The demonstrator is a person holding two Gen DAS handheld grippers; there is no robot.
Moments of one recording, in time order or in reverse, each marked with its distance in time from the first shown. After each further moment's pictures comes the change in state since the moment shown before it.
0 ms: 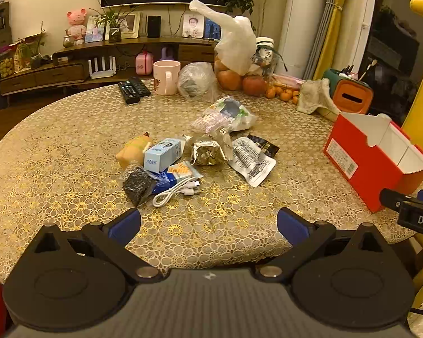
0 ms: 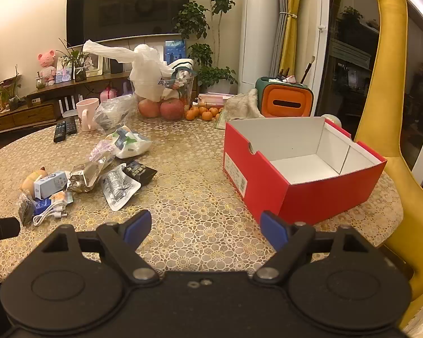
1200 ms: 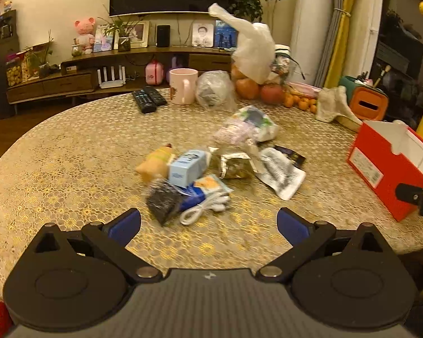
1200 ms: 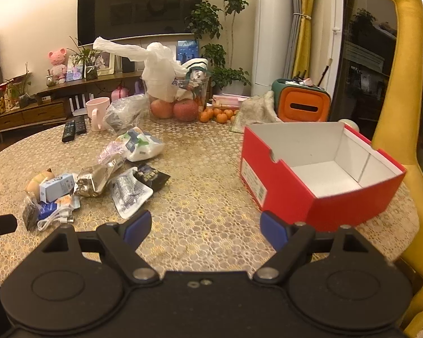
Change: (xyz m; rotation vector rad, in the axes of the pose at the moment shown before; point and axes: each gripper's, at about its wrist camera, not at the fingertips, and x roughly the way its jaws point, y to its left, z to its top) left arm 0.028 0.041 0.005 0.000 -0.046 0.042; right arm 0.024 0.012 0.011 -0.027 -0.002 0.057
